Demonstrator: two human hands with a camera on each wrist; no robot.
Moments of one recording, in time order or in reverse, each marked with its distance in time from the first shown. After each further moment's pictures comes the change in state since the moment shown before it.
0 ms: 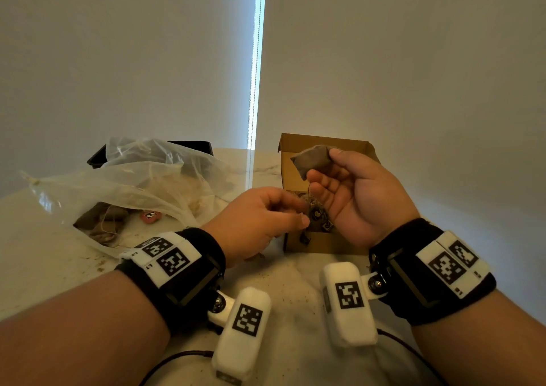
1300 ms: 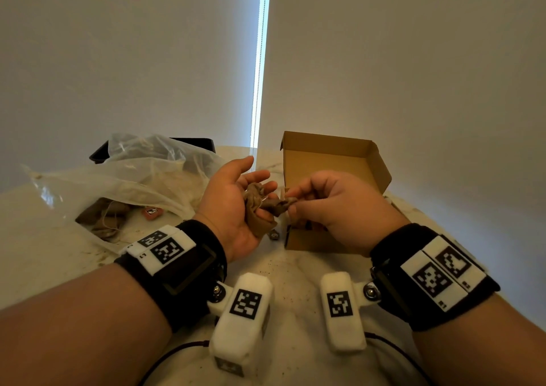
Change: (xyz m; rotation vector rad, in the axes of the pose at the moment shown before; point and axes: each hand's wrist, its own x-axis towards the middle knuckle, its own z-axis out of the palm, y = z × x) left_hand 0.004 0.004 -0.005 -1.040 0.294 -0.311; right_hand -0.007 0.007 -0.001 -1.164 -0.219 -0.038
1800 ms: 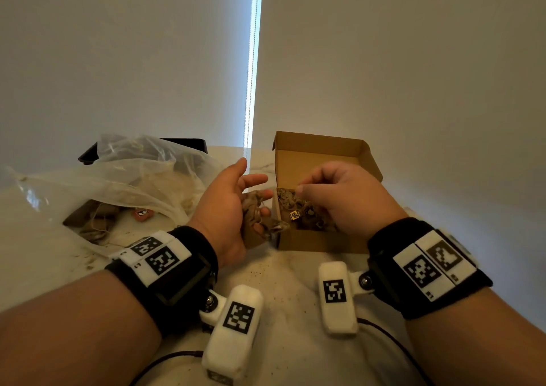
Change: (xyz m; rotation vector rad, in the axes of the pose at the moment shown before) left_hand -0.004 -0.006 0.003 0.179 -0.011 0.010; right_hand 0.000 0.001 -0.014 -0.059 0.196 0.092
